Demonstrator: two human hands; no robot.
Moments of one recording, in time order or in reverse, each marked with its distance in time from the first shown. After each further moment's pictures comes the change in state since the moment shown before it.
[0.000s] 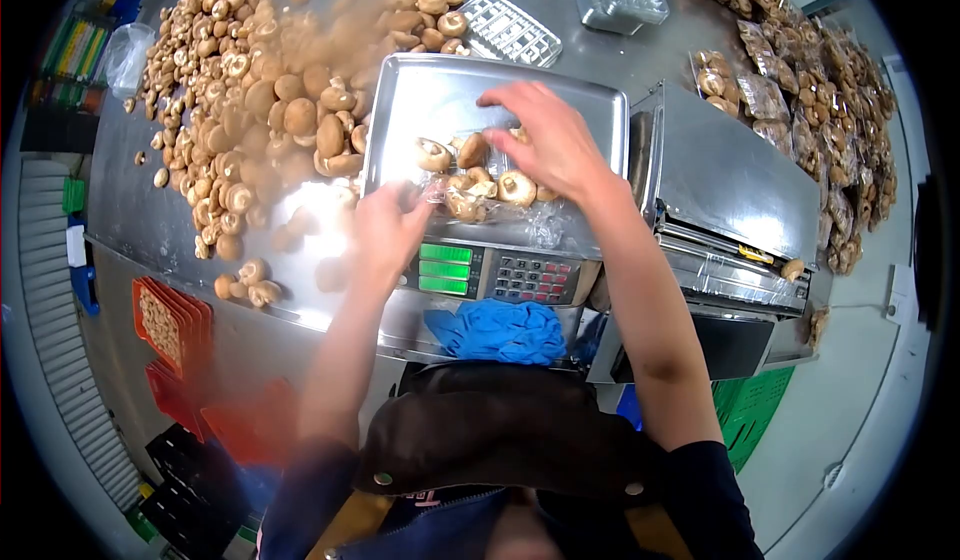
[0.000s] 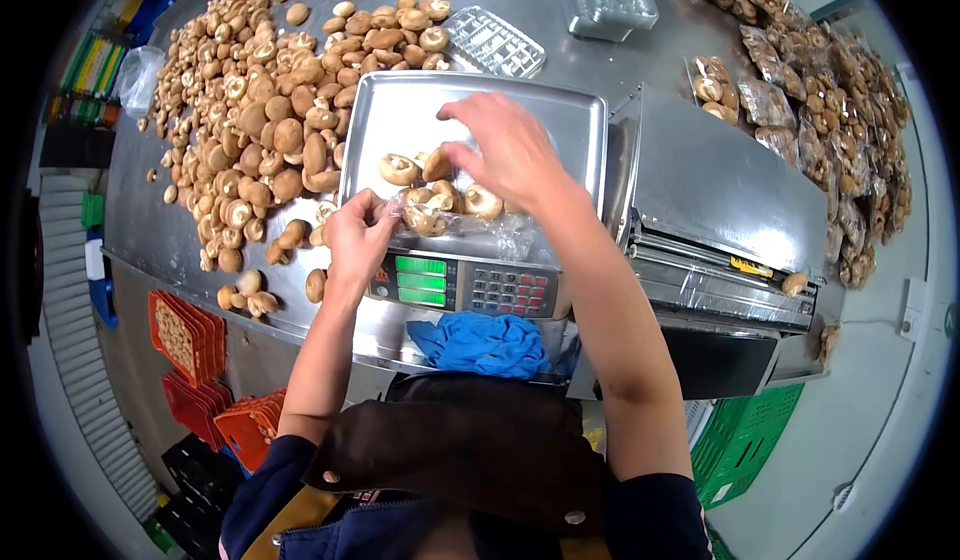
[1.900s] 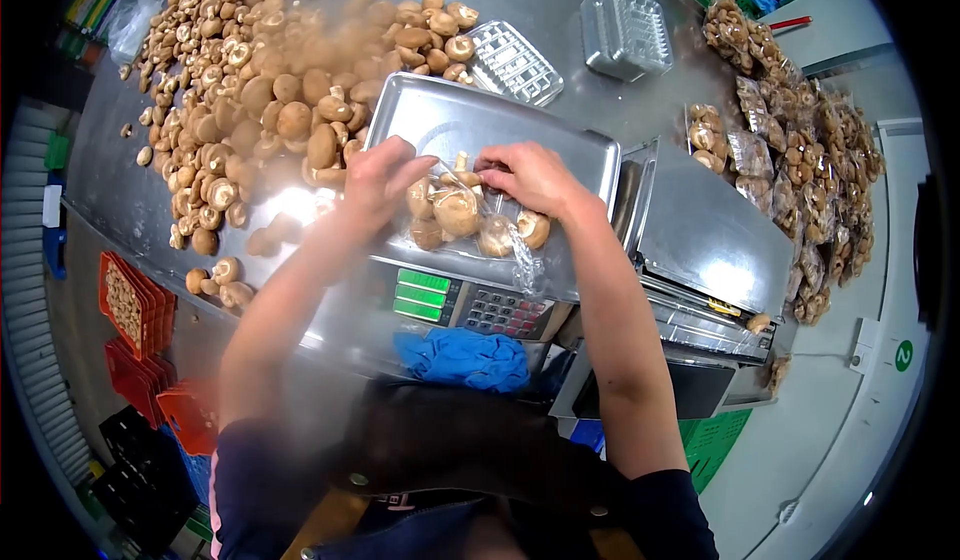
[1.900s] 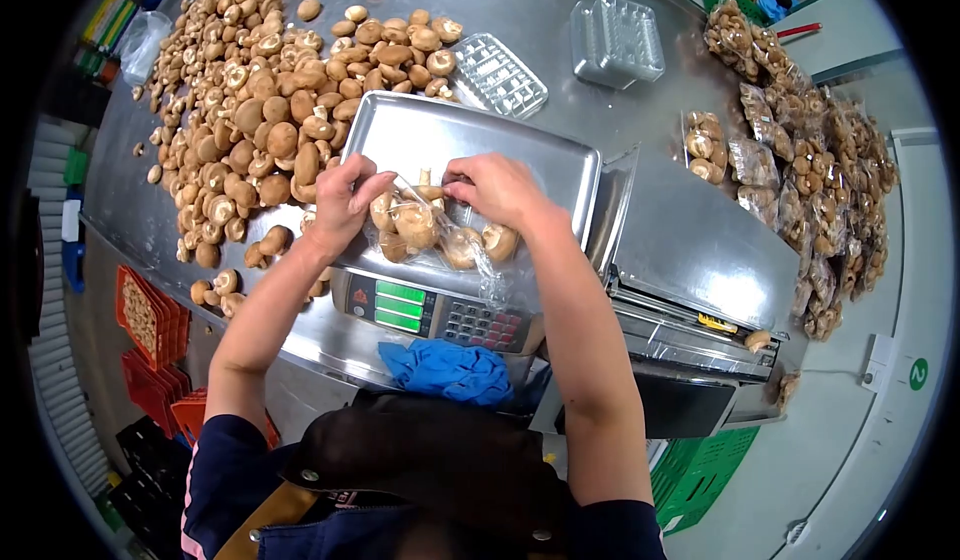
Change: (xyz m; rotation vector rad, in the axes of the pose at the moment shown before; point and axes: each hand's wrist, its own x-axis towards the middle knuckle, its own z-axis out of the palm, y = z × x) left_hand 0.073 -0.003 -0.002 -0.238 0.049 0.491; right_hand 0.024 0.019 0.004 0.124 -0.502 0.252
